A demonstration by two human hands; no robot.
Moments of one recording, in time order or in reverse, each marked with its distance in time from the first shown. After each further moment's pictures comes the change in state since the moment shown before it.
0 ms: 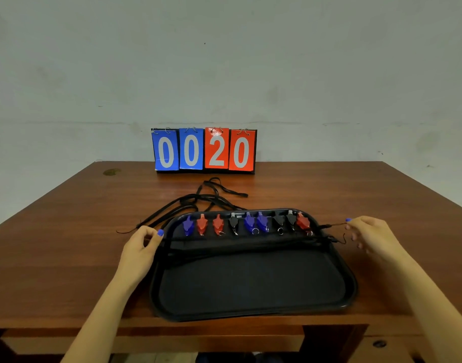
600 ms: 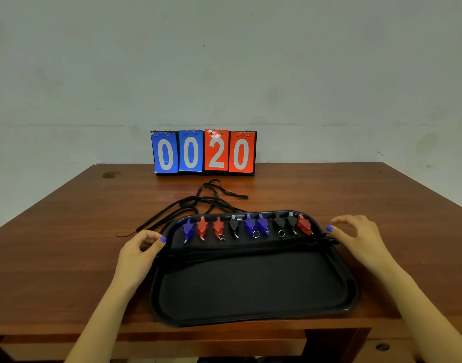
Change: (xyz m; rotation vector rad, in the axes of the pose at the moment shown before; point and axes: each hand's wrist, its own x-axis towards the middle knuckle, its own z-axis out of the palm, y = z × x) left_hand -0.001 0.000 -0.002 -0.092 0.021 -0.017; right_hand 0.003 0.015 0.018 -0.378 0.009 -0.305
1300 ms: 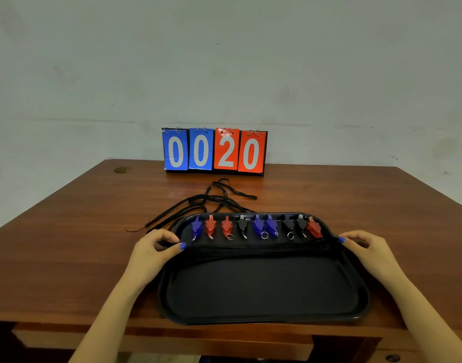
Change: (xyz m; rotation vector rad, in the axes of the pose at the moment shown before) left_hand -0.004 0.005 0.002 0.120 -0.066 0.071; right_hand -0.008 -0.004 0.009 0.318 -0.037 0.064
